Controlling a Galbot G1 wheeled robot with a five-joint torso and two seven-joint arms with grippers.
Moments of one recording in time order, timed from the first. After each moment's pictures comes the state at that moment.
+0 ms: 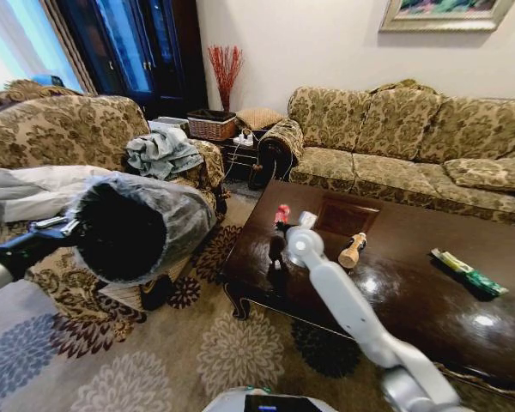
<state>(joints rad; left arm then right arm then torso) 1.80 -0.71 -1.65 -2.32 -1.18 0.65 0.25 -0.60 1.17 0.00 1.82 1.18 -0.44 0.75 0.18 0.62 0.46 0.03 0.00</state>
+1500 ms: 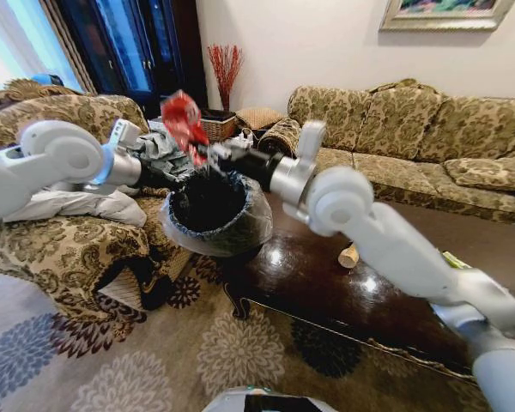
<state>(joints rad) 1.84 0.32 -1.49 -1.91 -1.83 0.74 -0.01 -0.03 1.03 -0.37 2.09 1.36 -0.47 0.28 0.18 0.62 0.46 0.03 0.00</state>
